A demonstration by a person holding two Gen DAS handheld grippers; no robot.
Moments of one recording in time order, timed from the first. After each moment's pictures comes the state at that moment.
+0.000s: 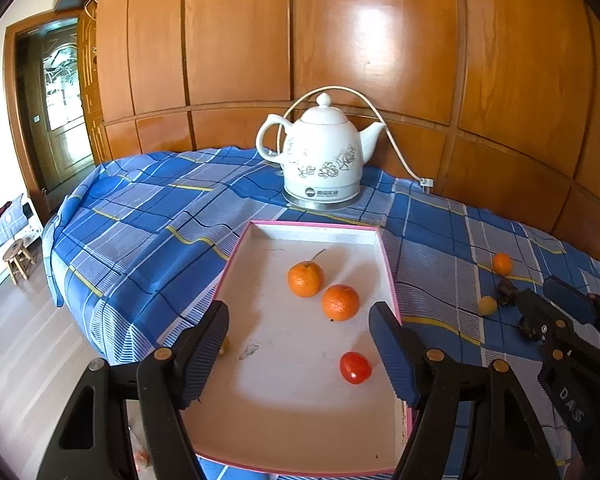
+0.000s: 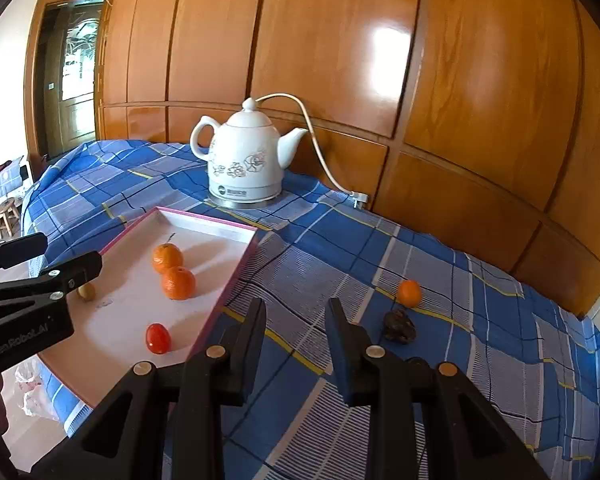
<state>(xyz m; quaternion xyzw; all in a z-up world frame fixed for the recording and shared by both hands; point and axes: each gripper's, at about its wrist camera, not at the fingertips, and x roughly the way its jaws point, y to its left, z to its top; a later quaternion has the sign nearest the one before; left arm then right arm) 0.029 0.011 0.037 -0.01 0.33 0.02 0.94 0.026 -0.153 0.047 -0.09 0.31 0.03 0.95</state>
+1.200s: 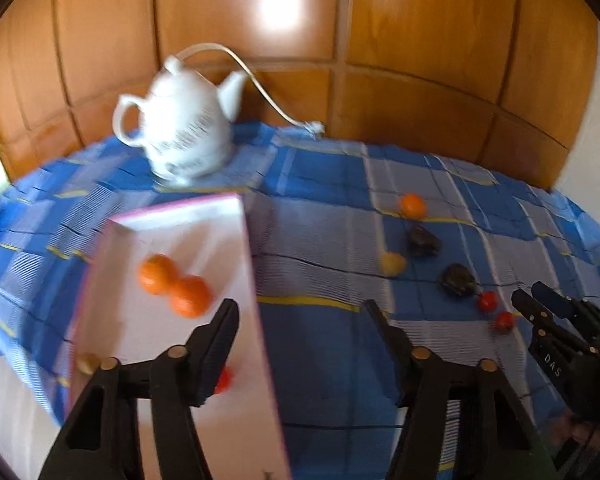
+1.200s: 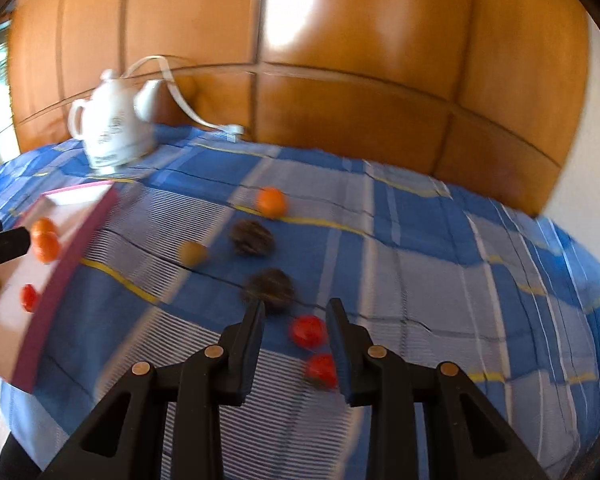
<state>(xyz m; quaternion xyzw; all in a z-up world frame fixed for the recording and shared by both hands) 0.073 -0.088 0.015 0.04 0.41 -0.15 0.90 0.003 -0.303 -0.010 0.01 0.38 -0.12 0.92</state>
